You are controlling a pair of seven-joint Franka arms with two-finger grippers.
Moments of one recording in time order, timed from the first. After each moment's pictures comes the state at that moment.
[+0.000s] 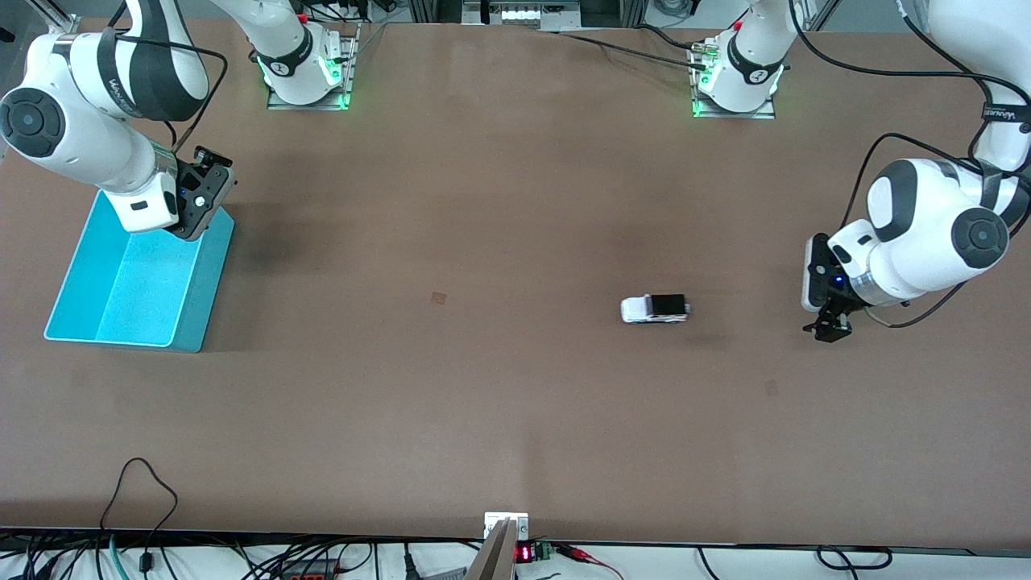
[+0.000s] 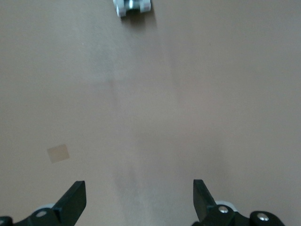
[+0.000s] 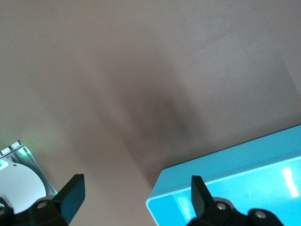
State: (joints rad) left arm 0.31 0.34 -0.30 -1.97 0.05 2.24 1.67; right arm 0.08 -0.07 -0.06 -2.21 -0.04 1.92 -1.03
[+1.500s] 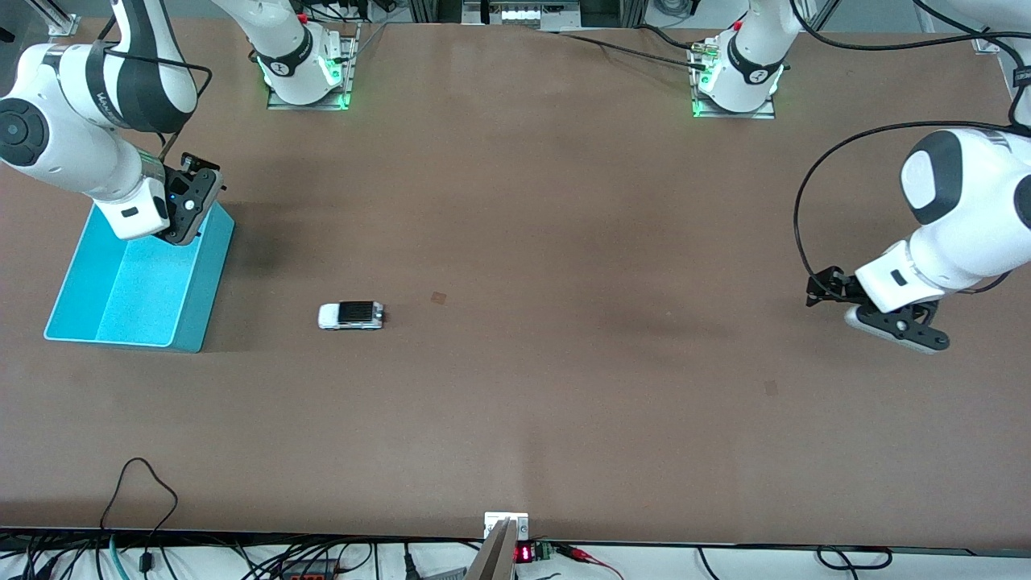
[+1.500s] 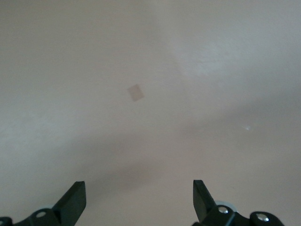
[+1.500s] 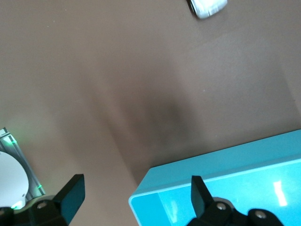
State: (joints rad) left arm 0.14 0.25 -0.10 -1.83 -0.02 2.12 0.34; right arm 0.04 -0.04 -0.06 -2.21 -0.04 1.96 -1.15
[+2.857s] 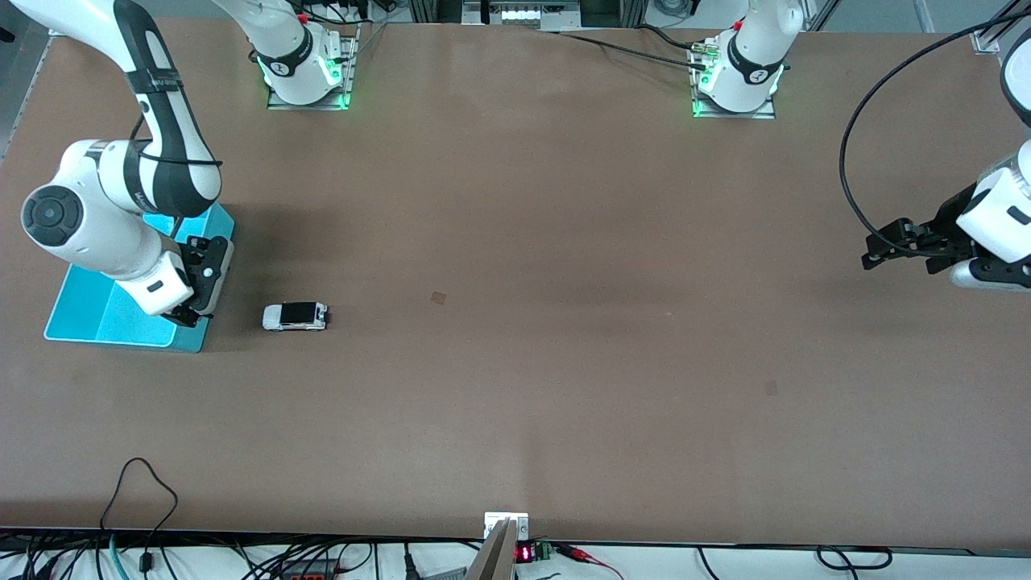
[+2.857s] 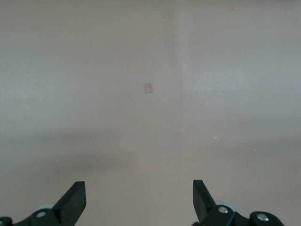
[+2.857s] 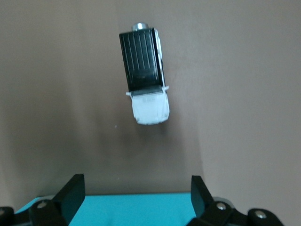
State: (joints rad) left arm 0.06 0.09 -0.01 -1.67 -0.06 1.82 0.08; right arm 0.04 0.32 -0.05 -1.97 -0.04 2.25 -1.44
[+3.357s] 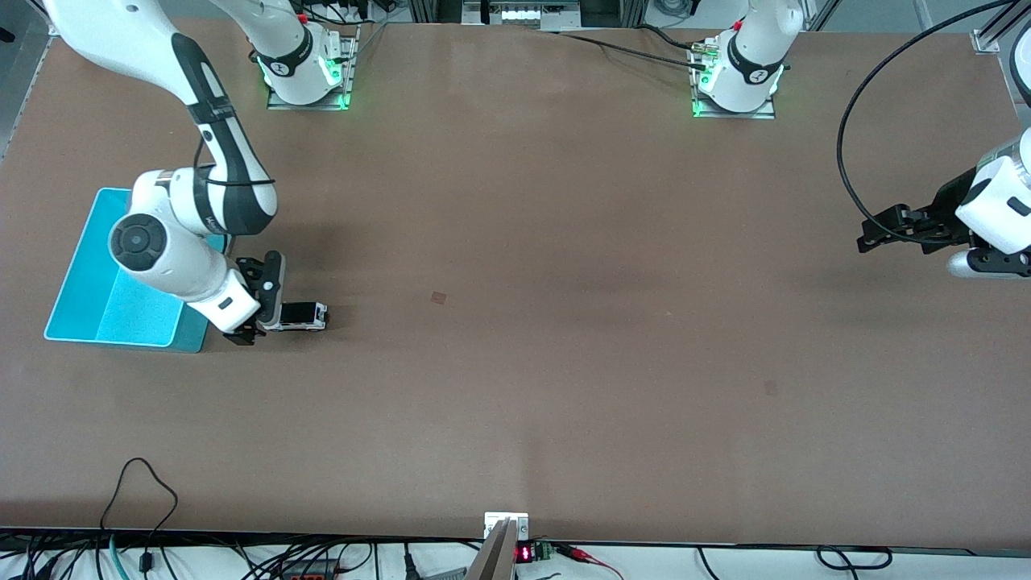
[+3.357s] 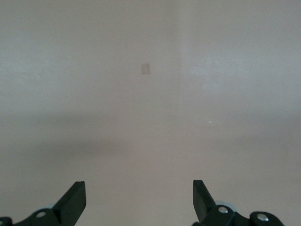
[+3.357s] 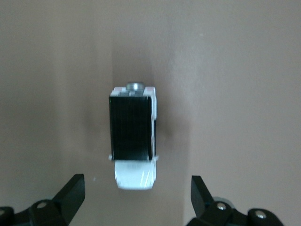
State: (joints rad) left arm 0.04 0.08 -0.01 -1.65 -0.06 1.71 0.02; right arm 0.16 0.43 -0.04 -1.94 -0.04 2.36 -1.46
